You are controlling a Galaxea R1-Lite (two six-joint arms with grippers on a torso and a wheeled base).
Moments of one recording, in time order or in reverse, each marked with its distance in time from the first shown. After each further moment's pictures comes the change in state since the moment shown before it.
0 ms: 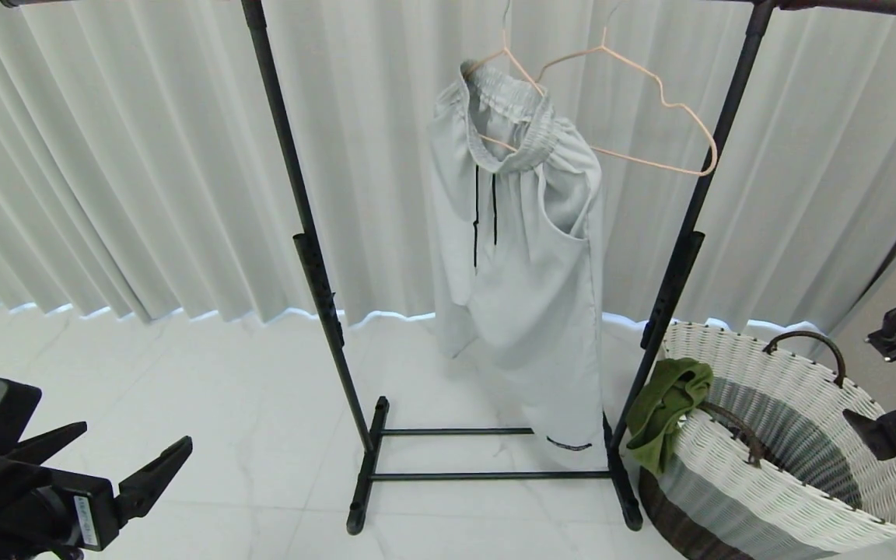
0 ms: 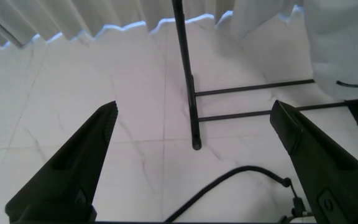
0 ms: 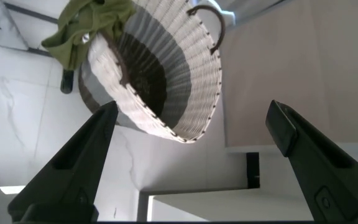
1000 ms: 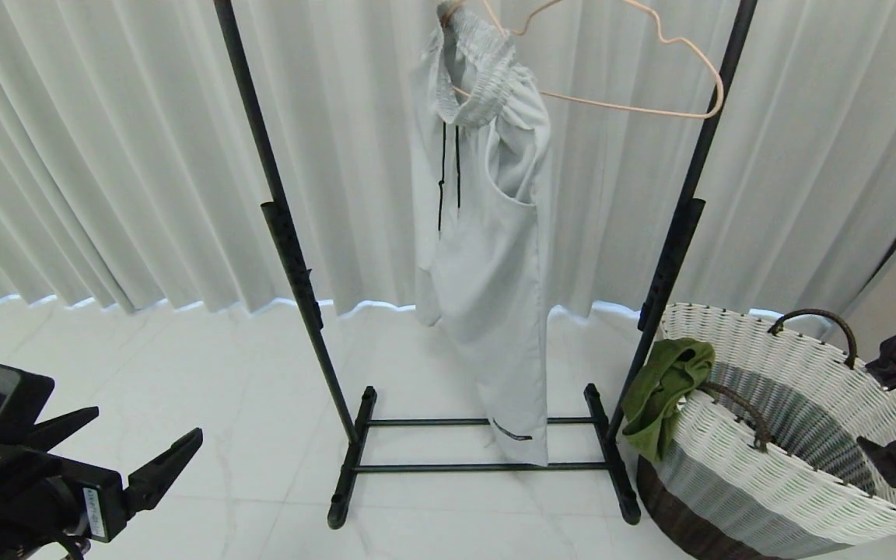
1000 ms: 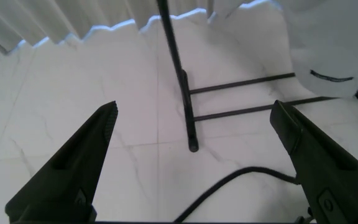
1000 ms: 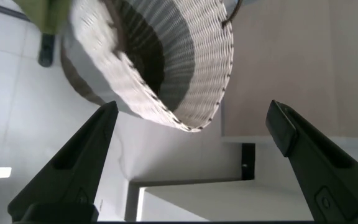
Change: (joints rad) left arm -0.038 0.008 -0.024 -0.002 -0.002 0.038; right arm -0.037 -0.004 0.061 -0.003 -0.012 -0.051
